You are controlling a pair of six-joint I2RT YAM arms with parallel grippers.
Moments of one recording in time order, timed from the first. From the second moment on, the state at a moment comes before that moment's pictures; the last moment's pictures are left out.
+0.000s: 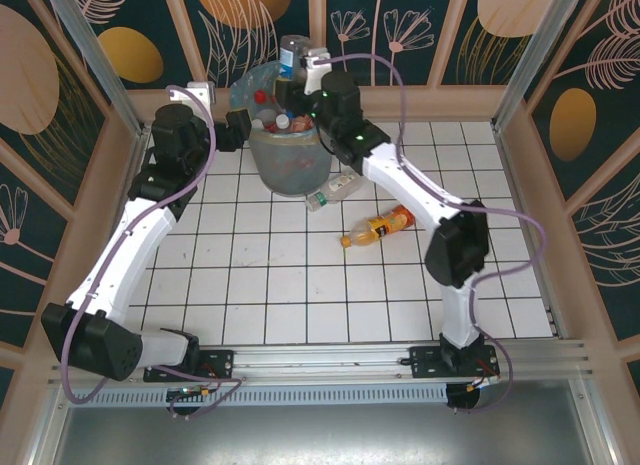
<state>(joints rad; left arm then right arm) -0.28 1.32 1.33 -0.22 -0.02 -0.23 0.67 2.04 2.00 0.04 0.03 0.19</state>
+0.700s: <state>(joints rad) -0.26 1.22 1.30 -0.15 -0.08 -0.23 0.71 2.30 2.19 0.18 -0.04 0.11</state>
